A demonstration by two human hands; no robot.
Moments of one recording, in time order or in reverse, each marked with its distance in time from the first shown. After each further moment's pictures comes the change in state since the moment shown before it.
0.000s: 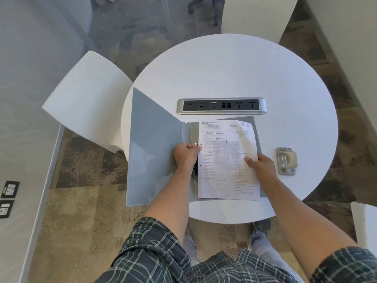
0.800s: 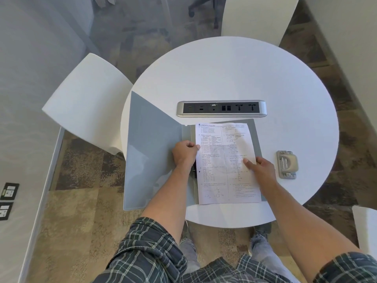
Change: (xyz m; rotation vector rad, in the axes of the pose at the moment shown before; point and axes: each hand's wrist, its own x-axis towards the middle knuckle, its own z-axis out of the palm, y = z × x) left_hand 0.011 0.011 -0.001 0.205 0.026 0.171; right_hand -0.008 -0.004 0.002 0.092 -0.025 -0.024
